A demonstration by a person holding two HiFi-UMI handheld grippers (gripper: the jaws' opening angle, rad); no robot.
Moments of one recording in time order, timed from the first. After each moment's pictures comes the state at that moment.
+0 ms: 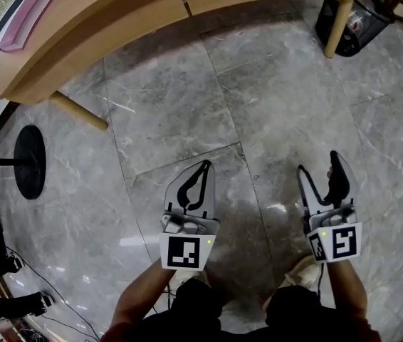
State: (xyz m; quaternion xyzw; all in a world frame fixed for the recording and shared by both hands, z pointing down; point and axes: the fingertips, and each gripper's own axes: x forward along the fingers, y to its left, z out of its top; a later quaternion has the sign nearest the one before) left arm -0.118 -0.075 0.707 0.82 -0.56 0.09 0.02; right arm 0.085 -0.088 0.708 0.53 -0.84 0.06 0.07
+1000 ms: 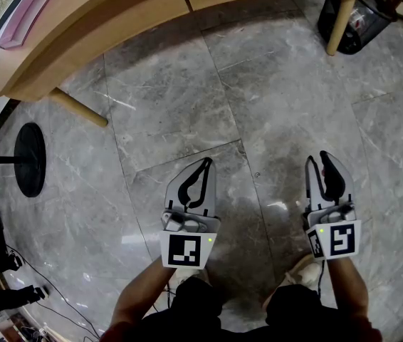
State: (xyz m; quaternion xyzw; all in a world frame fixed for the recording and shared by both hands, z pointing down) left arm -0.117 -0.074 0.709 0.82 -0.56 0.09 0.02; right arm 0.082 -0.090 0.716 0.53 -0.84 0.05 0.09
